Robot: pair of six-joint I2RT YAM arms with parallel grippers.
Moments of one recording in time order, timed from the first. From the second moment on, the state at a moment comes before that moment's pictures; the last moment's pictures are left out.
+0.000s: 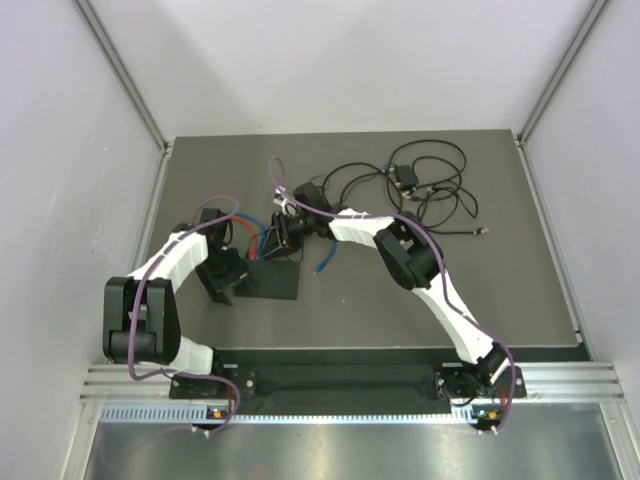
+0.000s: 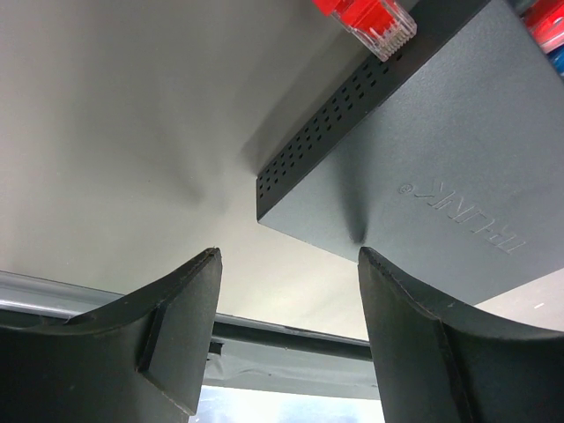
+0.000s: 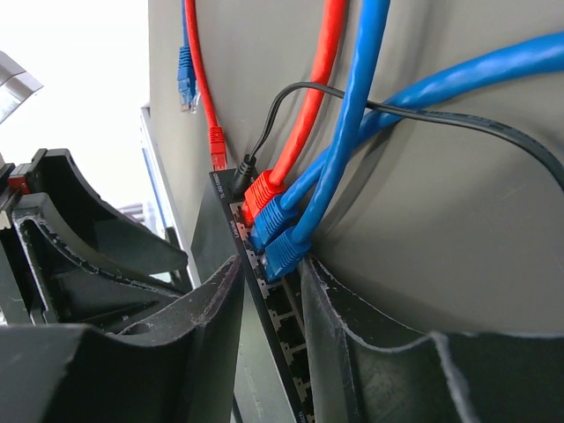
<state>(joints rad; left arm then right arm) -0.06 1.46 0.87 -0.89 0.06 -0.67 0.77 2.55 1.91 -0.02 -0.81 0.78</state>
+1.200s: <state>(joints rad) -0.05 1.49 0.87 -0.89 0.08 -0.68 0.82 2.45 1.76 0.09 -0.57 0.79</state>
